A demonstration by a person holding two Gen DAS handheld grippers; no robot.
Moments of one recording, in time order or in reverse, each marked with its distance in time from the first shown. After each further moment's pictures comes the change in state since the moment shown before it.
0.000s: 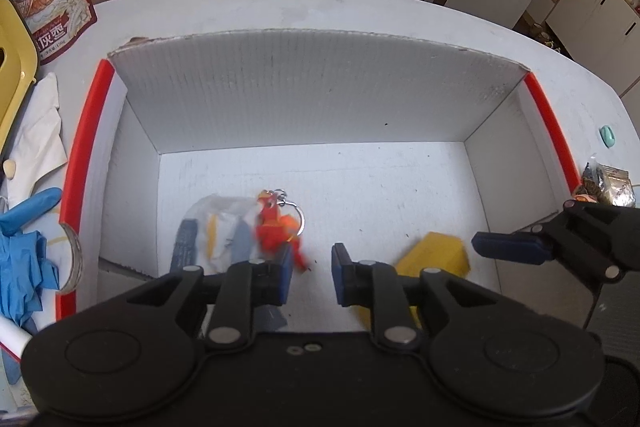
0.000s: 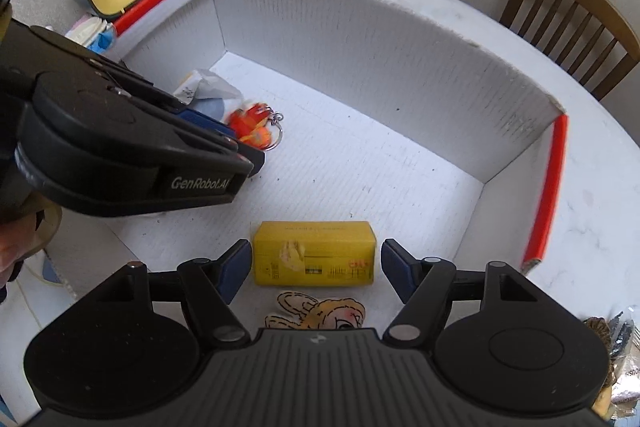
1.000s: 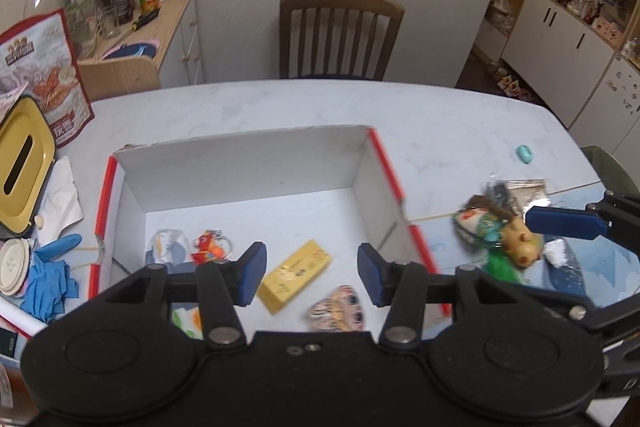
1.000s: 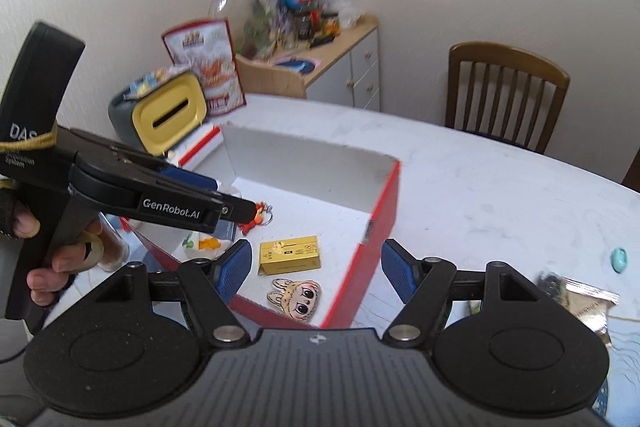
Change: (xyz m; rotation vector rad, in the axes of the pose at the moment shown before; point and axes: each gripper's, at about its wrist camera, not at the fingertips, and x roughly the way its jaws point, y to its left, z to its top) left arm -0.119 -0.086 -0.039 0.105 -0.241 -0.028; right arm -0.178 -0.056 -0.105 0.171 -0.436 0.050
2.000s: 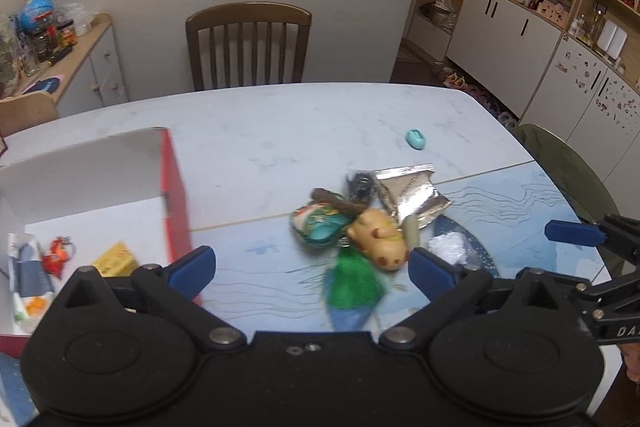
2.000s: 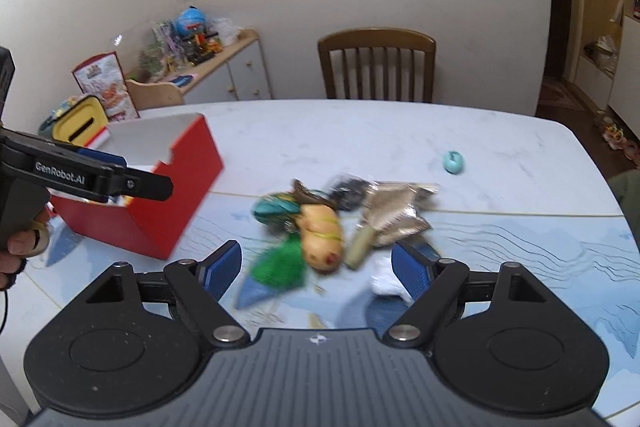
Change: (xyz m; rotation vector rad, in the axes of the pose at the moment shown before) left arm 0.017 -0.176 -0.032 0.085 -0.058 -0.093; right arm -0.116 -0.177 -0.133 0.164 -0.058 -0.183
